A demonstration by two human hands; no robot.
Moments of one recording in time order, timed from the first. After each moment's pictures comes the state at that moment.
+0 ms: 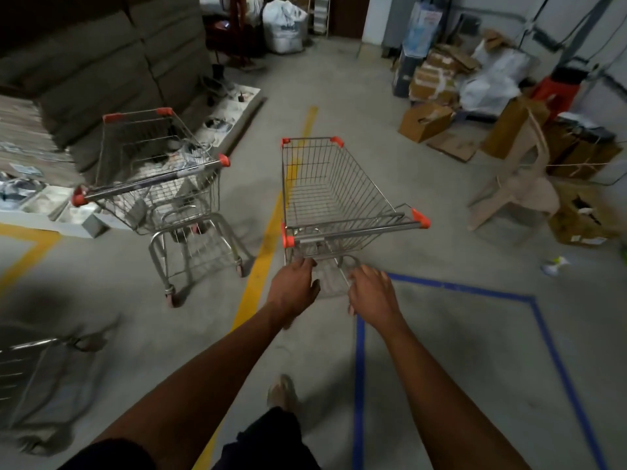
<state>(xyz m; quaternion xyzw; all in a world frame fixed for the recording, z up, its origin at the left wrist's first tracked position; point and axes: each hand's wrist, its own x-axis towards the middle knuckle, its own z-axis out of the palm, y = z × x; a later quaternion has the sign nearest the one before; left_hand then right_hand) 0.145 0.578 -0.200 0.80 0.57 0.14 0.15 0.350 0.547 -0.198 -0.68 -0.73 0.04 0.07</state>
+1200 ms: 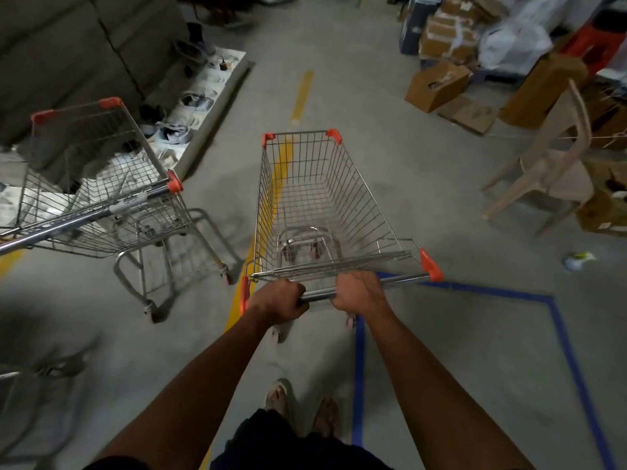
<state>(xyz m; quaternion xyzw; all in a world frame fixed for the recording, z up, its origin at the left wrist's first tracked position) 0.191 0.794 -0.248 0.85 0.49 -0.07 0.19 0.398 0.788 -0.238 -0.63 -0.76 0.07 -0.14</state>
